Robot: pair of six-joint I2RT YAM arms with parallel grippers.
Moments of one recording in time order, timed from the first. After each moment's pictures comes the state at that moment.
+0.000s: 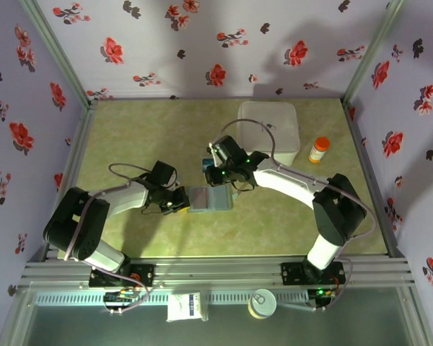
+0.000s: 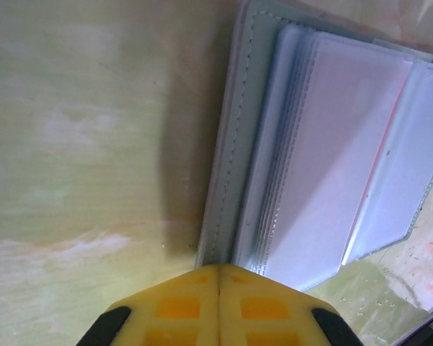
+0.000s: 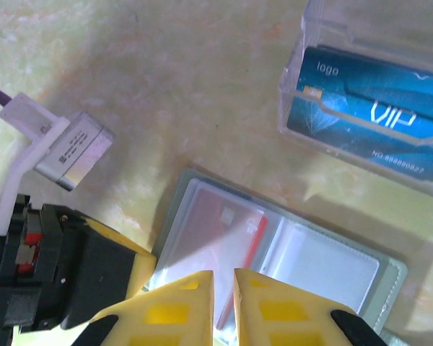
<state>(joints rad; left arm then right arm) -0.52 1.52 0.67 -0.30 0.41 -0.78 0.81 1.68 1.21 -0.44 -0.16 0.45</state>
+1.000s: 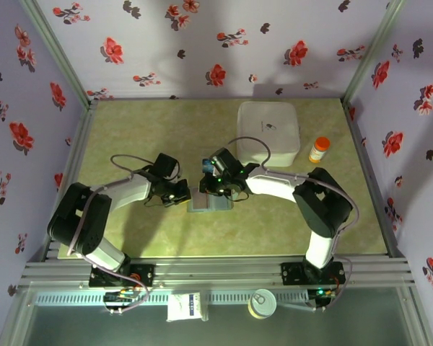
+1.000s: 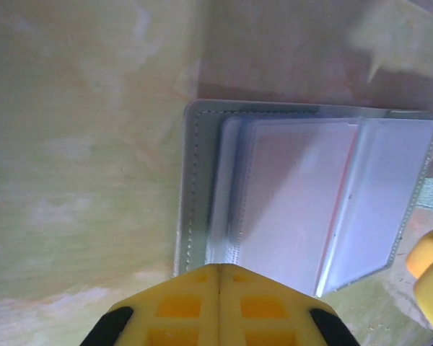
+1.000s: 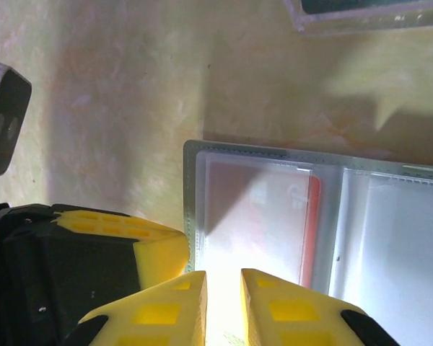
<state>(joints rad) -0.52 1.57 0.78 -0.36 0.37 -0.73 0.82 1.80 1.10 -0.21 -0.32 0.86</state>
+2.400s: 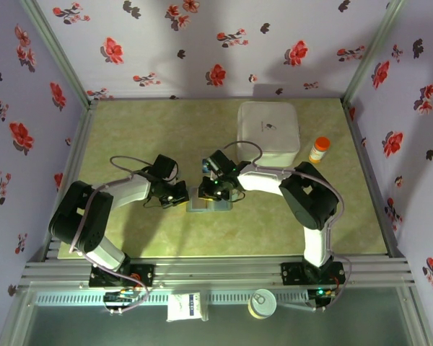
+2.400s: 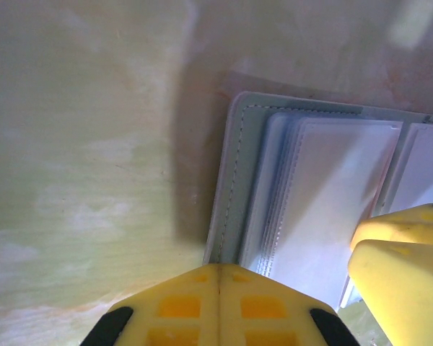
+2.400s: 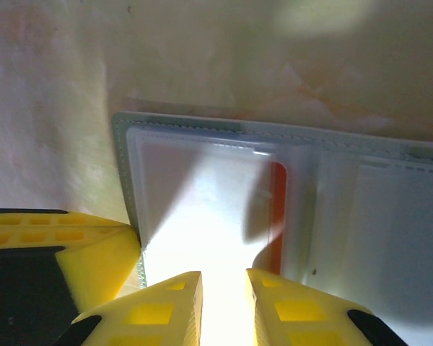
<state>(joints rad) -0.50 1.58 0.76 -0.35 0.36 -0.72 0.82 1.92 1.18 -0.32 -0.37 0.87</state>
